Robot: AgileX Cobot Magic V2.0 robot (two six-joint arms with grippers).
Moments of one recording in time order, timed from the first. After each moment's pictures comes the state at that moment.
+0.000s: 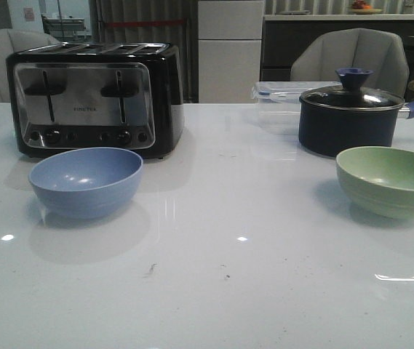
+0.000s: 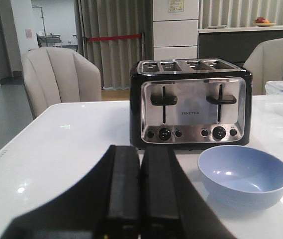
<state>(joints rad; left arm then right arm) -0.06 0.00 0.00 0.03 0.03 0.02 0.02 -0.01 0.03 0.01 0.00 0.01</state>
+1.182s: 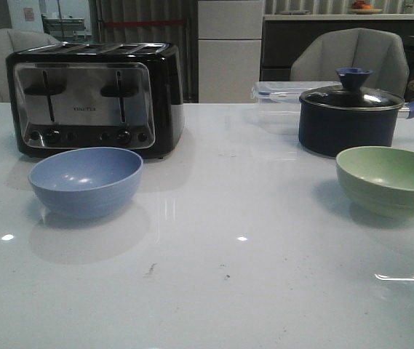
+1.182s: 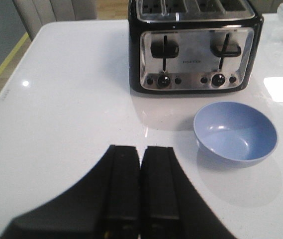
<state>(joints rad) -0.06 0.51 -0.64 0.03 0.63 0.02 0.02 0.70 -0.66 -0.02 0.62 0.01</state>
